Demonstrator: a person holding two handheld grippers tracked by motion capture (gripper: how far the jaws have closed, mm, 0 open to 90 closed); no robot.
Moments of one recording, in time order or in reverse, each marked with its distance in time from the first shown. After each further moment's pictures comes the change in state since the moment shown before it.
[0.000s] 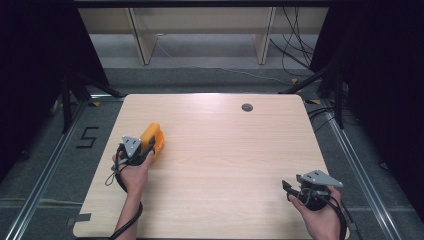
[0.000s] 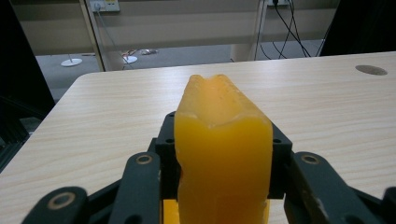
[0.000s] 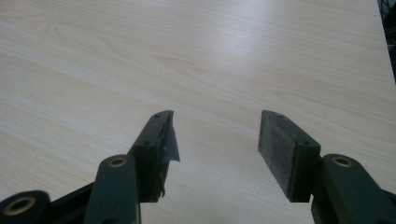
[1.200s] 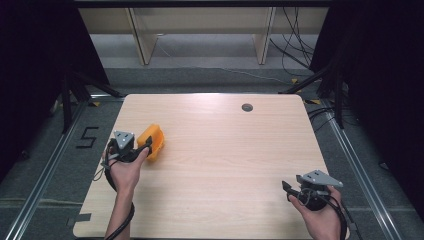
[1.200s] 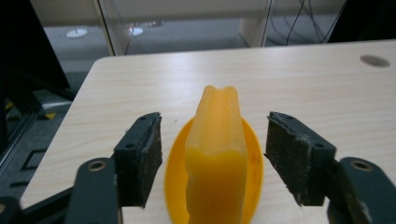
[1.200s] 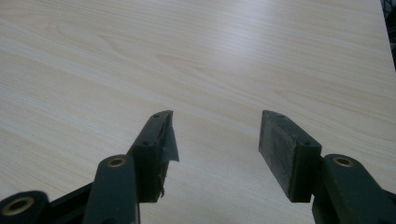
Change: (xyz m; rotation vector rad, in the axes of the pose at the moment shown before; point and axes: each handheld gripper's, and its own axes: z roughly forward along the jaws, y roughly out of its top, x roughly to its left) left arm 0.002 0.043 -0.030 0.169 0.041 0.002; right arm -0.001 0.000 0.001 -0.010 -0.005 -0.006
